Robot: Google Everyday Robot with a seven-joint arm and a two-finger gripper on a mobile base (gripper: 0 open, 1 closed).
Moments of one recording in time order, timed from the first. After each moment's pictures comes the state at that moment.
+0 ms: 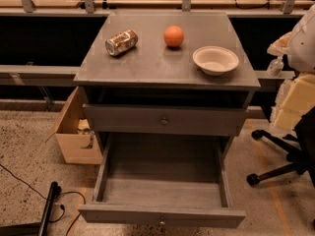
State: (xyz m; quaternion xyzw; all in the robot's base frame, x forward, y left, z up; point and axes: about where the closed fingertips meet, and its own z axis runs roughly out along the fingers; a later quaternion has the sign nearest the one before) arm 0.438 -0.217 0.976 -0.60 0.78 -0.03 0.16
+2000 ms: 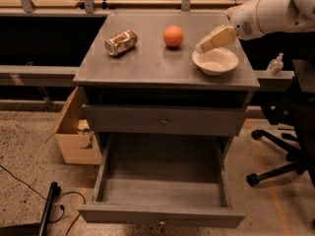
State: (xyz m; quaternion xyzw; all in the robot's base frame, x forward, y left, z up) arm 0.723 -0.167 0.969 -0.43 0.75 0.12 0.49
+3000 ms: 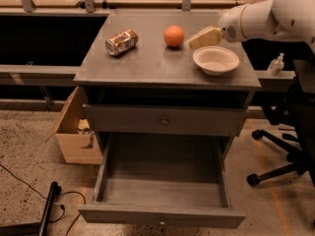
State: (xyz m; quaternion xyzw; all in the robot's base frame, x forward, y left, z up) arm 0.758 -0.148 0.956 -0.39 0.75 0.14 0.52
